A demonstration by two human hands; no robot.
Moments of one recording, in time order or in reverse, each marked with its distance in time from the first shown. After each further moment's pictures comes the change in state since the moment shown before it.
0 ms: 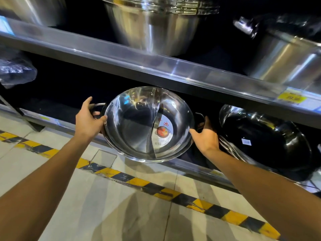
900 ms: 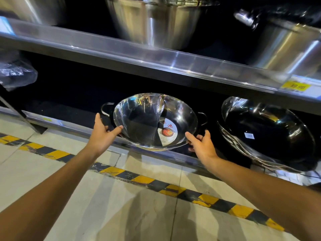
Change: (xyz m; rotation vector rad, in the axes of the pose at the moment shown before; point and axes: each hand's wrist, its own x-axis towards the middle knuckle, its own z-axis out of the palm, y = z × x) left_hand -0.051 0.002 0.008 -0.186 -0.323 -0.193; right_hand -0.048 0.007 0.024 0.582 -0.182 0.230
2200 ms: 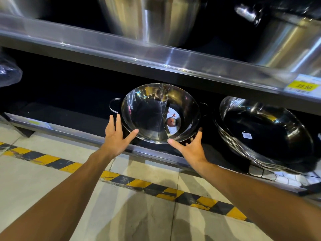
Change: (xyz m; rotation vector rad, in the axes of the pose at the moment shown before) left_hand 0.023 -0.019 0.055 0.409 -0.147 0.094; right_hand 0.008 0.016 0.024 -0.039 -0.045 -0.135
